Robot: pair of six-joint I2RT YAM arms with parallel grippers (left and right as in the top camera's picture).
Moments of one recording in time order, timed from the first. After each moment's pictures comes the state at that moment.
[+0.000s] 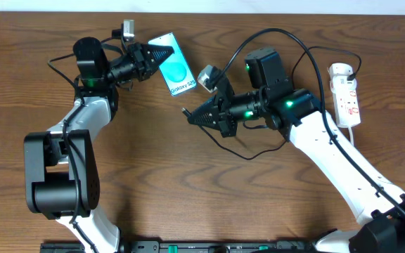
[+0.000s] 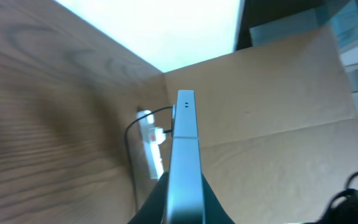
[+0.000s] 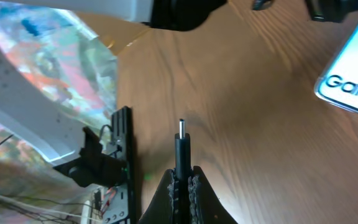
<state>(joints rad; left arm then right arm) 0.05 1.89 1.10 0.71 1.16 -1.19 0.50 1.58 1.30 -0.51 -1.00 -0.12</state>
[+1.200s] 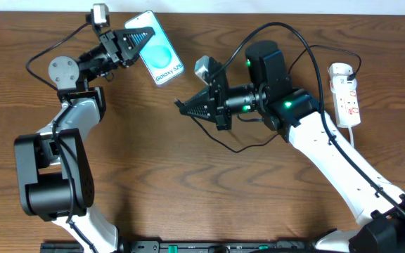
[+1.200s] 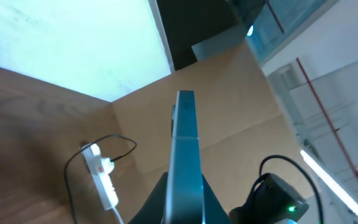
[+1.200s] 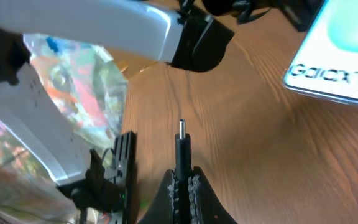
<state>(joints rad) 0.13 1.89 1.09 1.36 1.18 -1.70 0.51 1.58 1.30 -0.27 -1.05 -0.02</state>
